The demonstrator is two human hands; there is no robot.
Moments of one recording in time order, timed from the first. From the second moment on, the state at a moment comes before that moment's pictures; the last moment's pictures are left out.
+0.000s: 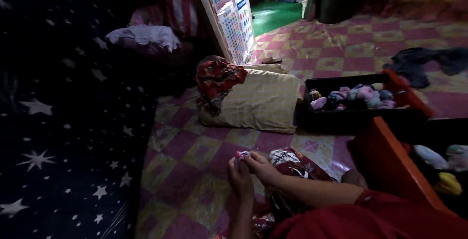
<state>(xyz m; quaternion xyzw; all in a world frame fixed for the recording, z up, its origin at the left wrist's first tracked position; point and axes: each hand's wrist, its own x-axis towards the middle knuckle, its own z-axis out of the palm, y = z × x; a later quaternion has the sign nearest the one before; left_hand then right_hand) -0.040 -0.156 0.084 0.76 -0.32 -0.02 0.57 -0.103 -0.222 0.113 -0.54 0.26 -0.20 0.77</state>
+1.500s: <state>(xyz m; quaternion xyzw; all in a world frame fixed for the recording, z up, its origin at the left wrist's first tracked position) -0.055 -0.109 0.178 0.67 -0.31 0.18 0.65 -0.072 -0.172 0.136 -0.60 -0.03 -0.33 0.73</state>
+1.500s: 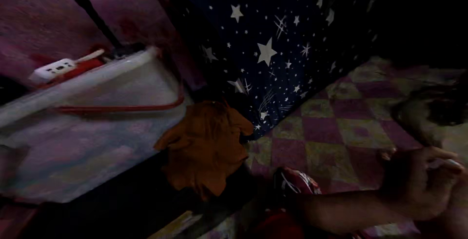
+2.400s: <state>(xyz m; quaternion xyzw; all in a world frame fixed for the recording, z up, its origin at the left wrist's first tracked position) -0.078 -0.167 0.140 0.56 -0.18 -0.18 0.79 -0.128 -0.222 0.093 -0.66 0.09 -0.38 0.64</state>
